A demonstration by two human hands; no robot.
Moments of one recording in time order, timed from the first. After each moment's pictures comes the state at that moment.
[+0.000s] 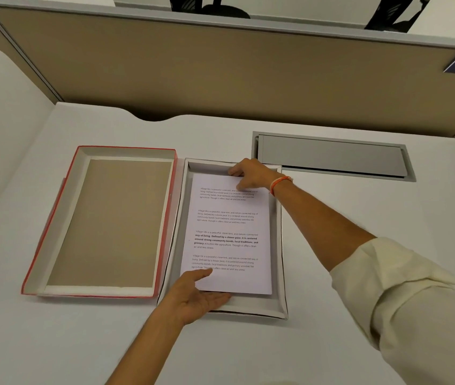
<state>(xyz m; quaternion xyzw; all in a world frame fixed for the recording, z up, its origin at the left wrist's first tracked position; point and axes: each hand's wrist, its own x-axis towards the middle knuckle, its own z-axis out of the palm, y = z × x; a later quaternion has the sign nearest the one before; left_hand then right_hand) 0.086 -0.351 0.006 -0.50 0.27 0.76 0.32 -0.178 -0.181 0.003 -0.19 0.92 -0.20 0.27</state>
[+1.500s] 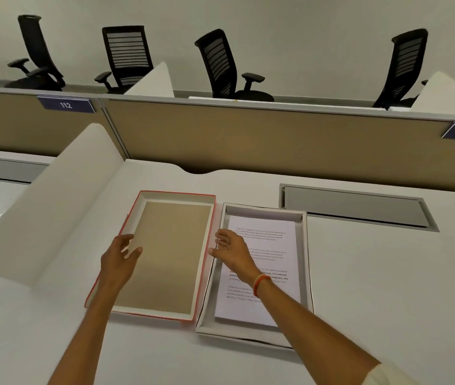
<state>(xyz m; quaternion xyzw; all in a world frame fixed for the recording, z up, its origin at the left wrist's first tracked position) 0.052 -0.569 0.051 -0.27 0.85 0.44 -0.07 -0.017 -0.304 0.031 0.01 0.74 -0.64 0.23</state>
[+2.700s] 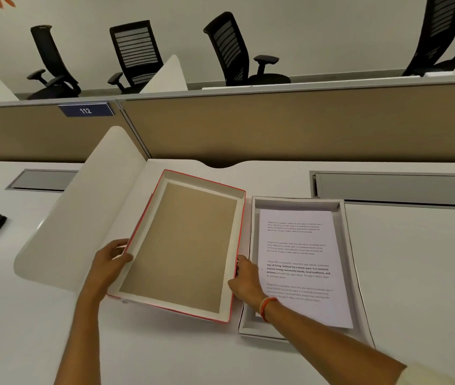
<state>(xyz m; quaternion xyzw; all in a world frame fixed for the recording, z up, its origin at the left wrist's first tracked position) 0.059 -0.665 0.089 -0.30 0.85 0.42 0.01 0.021 -0.381 -0.037 0.07 0.85 -0.47 0.23</state>
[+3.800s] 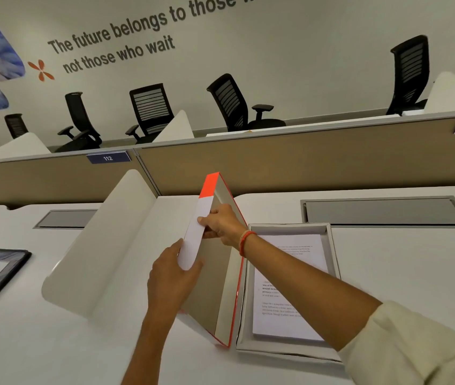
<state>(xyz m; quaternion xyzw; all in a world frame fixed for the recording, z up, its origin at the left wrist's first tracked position) 0.087 -0.480 0.179 -0.22 0.93 0.28 -0.07 -0.045 -0.383 0.183 0.03 0.64 -0.73 0.25</state>
